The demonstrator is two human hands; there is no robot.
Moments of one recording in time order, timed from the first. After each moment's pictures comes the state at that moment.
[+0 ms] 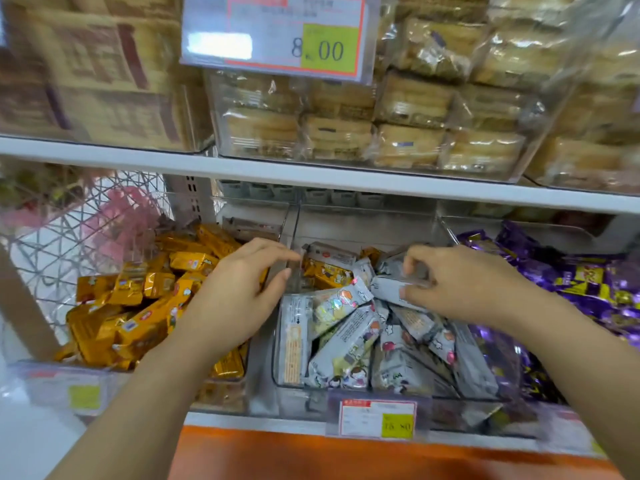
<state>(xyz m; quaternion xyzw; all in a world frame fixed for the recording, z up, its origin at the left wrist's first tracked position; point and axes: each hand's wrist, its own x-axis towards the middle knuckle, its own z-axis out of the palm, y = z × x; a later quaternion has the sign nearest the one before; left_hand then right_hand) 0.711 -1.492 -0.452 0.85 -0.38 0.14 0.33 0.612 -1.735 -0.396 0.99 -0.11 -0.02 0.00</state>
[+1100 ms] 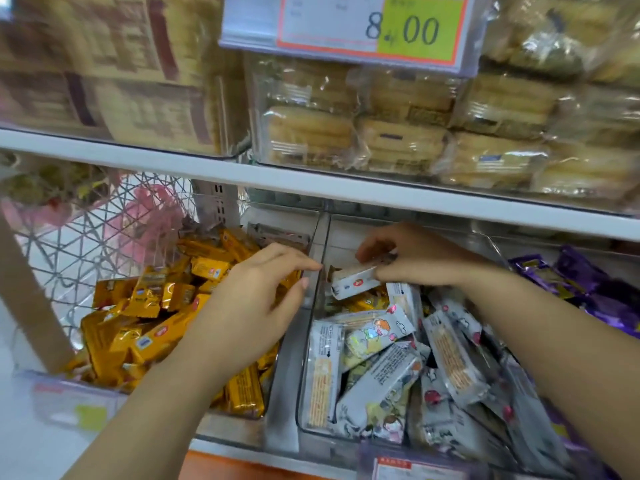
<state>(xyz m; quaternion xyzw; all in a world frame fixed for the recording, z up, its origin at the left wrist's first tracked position) 0.723 -1.485 -0.448 0.85 -0.37 0.14 0.36 0.732 -1.730 -0.415 0.96 0.08 -0.02 -0.26</state>
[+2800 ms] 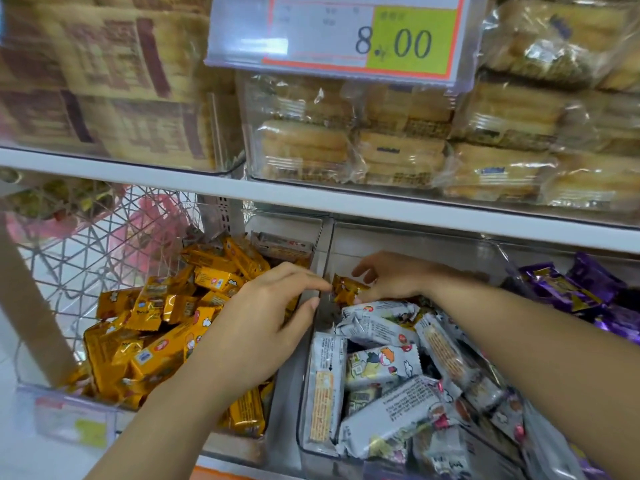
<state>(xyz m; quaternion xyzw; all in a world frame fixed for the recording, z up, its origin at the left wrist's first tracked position) 0.721 -1.491 -0.450 0.86 -0.37 0.11 0.34 0.778 -1.732 -0.457 0.97 0.00 -0.16 -0.18</state>
